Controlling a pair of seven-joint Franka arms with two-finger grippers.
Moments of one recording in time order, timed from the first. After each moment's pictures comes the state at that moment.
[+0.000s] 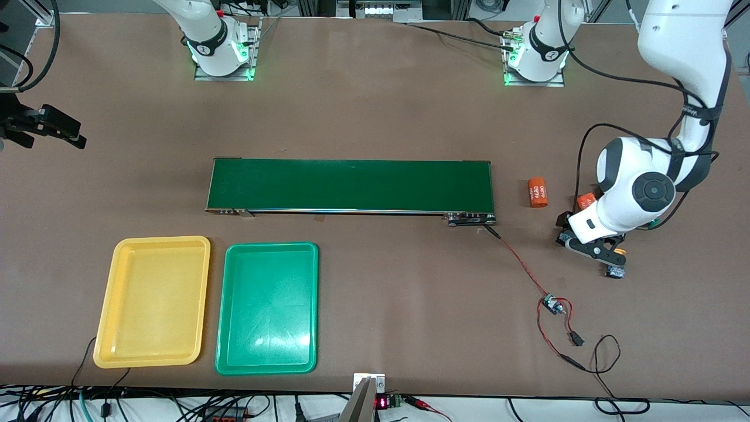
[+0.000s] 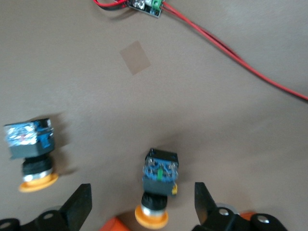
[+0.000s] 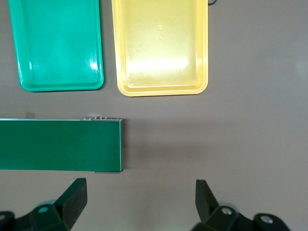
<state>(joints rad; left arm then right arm) 0.00 0.47 0.00 -1.98 0.15 2.44 0.27 0.11 0.00 -0.16 -1.60 -0.01 1.60 -0.05</state>
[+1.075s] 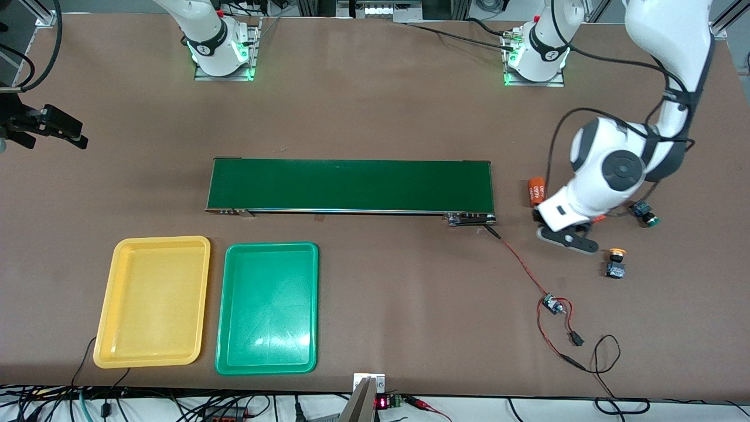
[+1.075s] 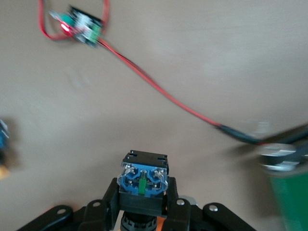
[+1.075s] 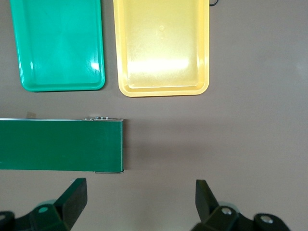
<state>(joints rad) 0.01 0.34 -0.22 -2.00 0.15 2.27 -0.05 0.11 0.00 -0.16 -1.60 -0.01 1.60 -0.05</state>
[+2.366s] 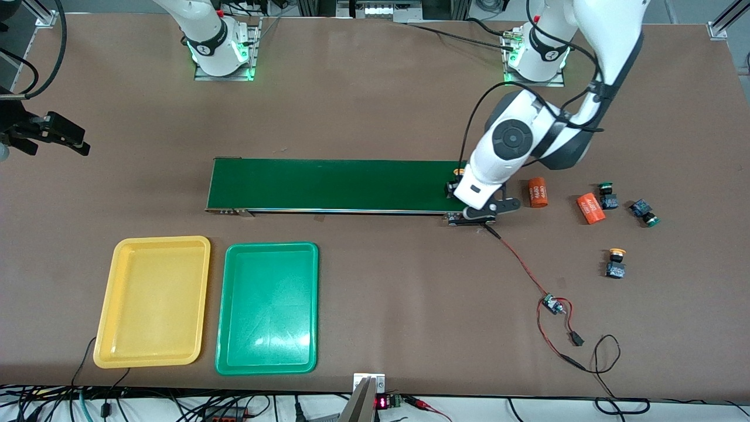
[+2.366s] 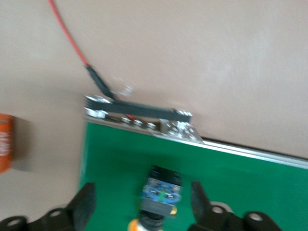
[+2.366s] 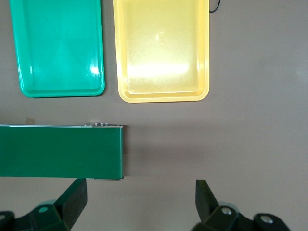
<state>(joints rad) 0.03 0.38 -0.51 -1.92 0.15 2.14 -0.80 0.11 0.02 -0.16 -1.60 -0.01 1.64 -0.04</state>
